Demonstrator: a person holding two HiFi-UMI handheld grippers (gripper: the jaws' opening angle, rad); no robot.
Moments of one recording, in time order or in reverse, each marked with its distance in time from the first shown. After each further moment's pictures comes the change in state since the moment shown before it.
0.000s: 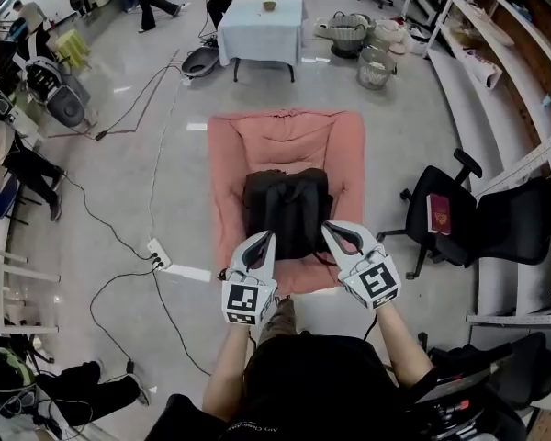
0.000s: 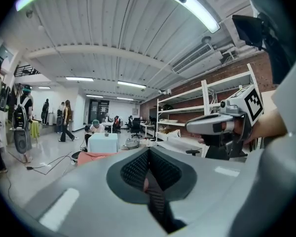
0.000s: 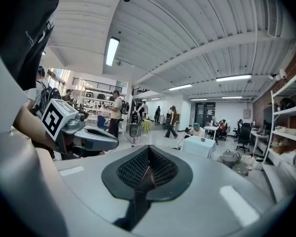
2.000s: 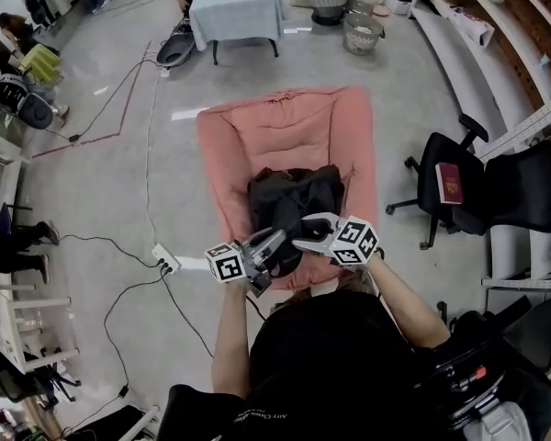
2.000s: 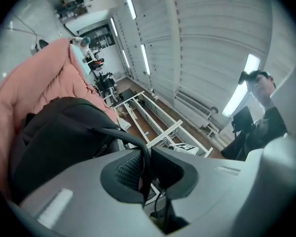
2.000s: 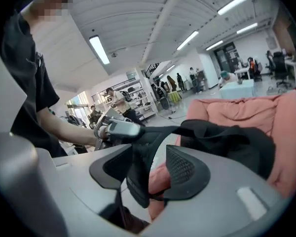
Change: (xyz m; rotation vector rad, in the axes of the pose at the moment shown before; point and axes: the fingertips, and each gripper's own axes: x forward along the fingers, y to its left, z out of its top) left arm 0.076 0.050 -0.131 -0.857 0.181 -0.692; right arm 0.143 0.051 -0.164 0.370 0.286 0.477
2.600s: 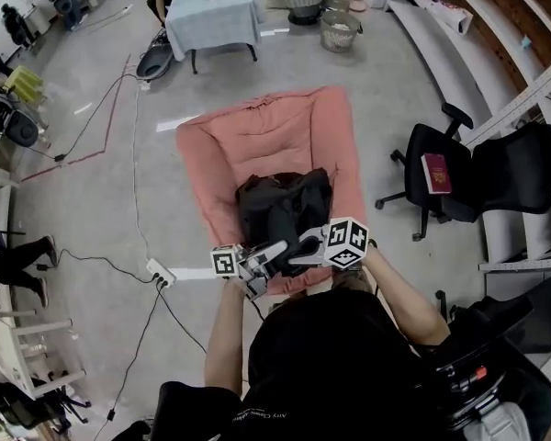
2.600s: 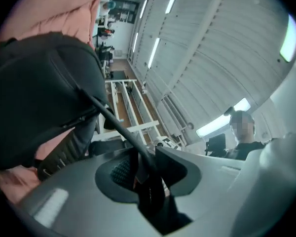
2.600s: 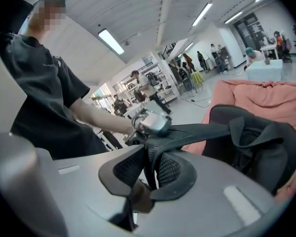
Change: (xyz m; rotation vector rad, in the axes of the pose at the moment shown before) left arm 0.028 -0.012 -0.031 -0.315 0.112 -0.355; right arm -0.012 0.049 -0.019 -0.024 0.220 0.286
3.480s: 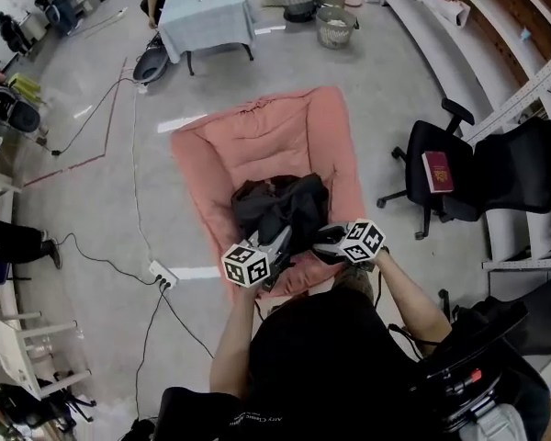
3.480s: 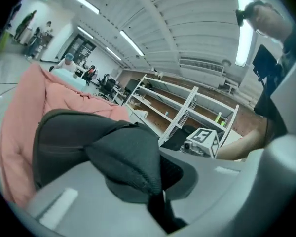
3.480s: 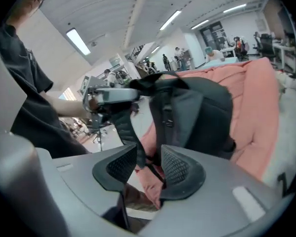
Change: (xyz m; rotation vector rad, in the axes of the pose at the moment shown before) left arm 0.032 0.055 0.031 0.591 0.091 0.674; right arm -0.062 -0.103 -0.101 0.222 -0.040 -0.364
